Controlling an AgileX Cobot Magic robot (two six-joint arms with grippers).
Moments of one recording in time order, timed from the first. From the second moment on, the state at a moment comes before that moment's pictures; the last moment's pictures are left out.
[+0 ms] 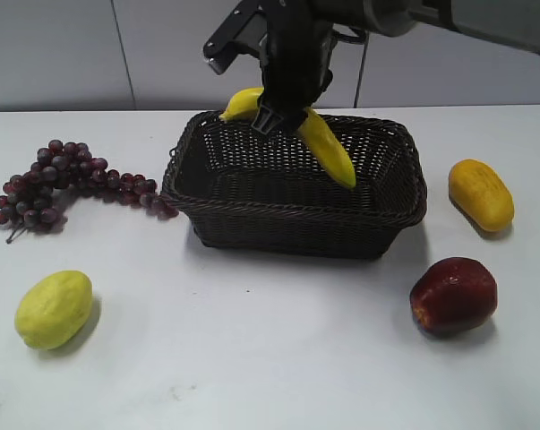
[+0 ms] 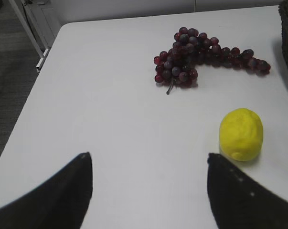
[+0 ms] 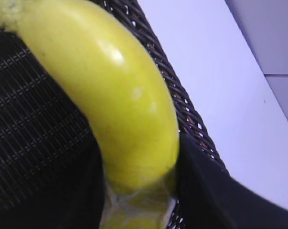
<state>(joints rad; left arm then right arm) -0.09 -0.01 -0.49 0.01 1.08 0.02 0.65 2.26 -2.00 -0.33 0.97 -0.18</state>
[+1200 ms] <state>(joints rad) -0.09 -0.01 -0.49 0.00 1.08 0.02 0.22 2.07 -1.99 0.00 1.21 -0.07</state>
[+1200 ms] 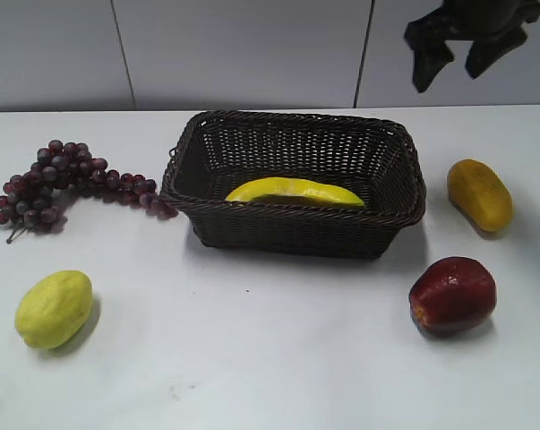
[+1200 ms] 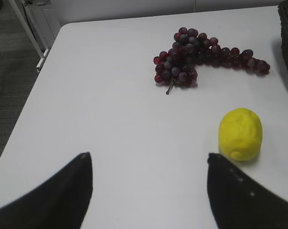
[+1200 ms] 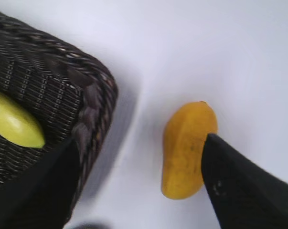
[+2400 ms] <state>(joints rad) -0.09 -0.01 -0.49 0.00 1.08 0.02 0.11 1.09 -0.79 0.01 1.04 -0.09</state>
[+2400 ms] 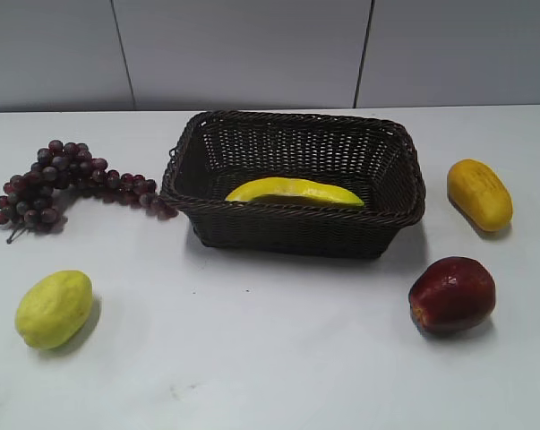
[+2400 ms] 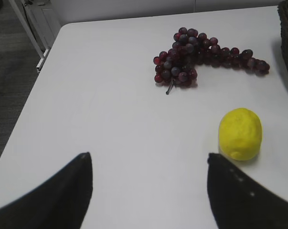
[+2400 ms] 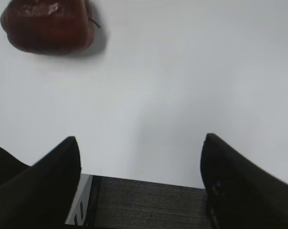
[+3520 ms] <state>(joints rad) -0.09 -0.01 -0.49 0.00 1.08 0.02 0.11 0.37 -0.51 0.01 1.05 -0.08</state>
